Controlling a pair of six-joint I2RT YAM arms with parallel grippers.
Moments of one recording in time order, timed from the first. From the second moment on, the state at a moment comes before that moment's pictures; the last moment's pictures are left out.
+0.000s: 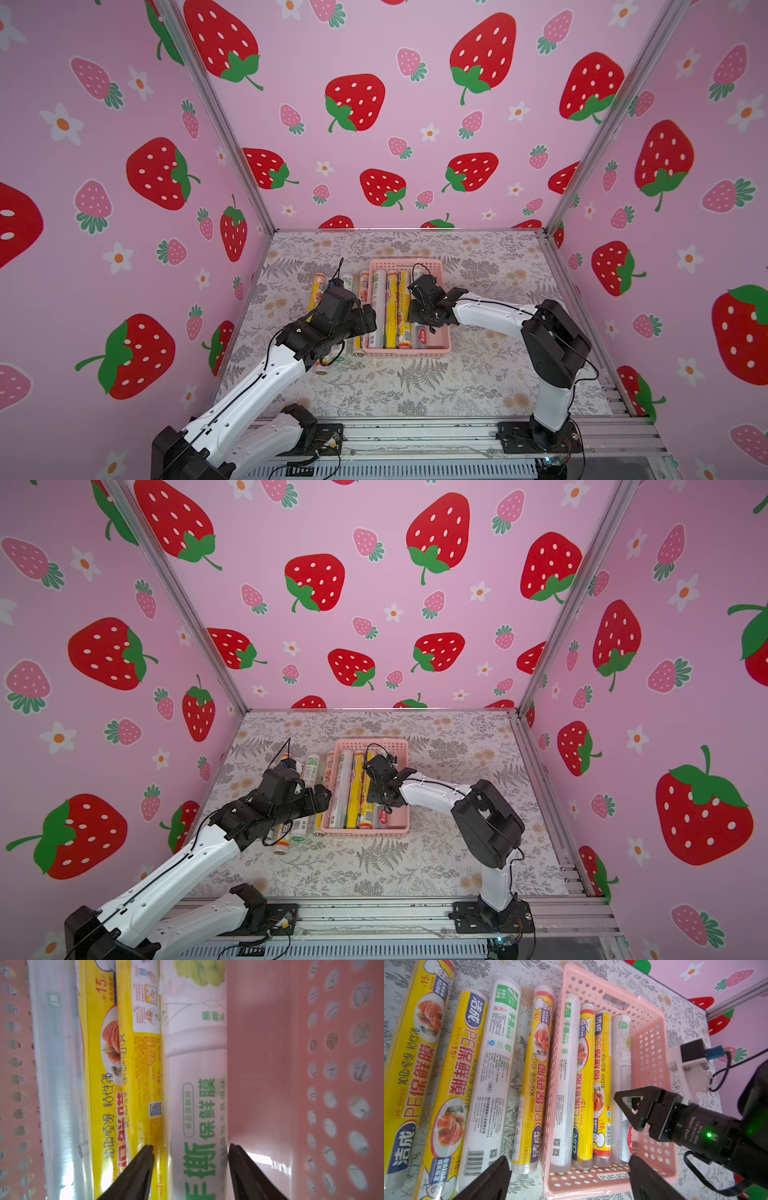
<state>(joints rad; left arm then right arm) -0.52 0.99 0.85 -0.66 -0.09 -0.68 0.77 1.86 1.26 -0.47 0.14 0.84</state>
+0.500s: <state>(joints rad) -0.26 0.94 0.84 -0.86 -0.18 -0.69 0.77 1.52 1.23 -0.46 0.14 0.65</state>
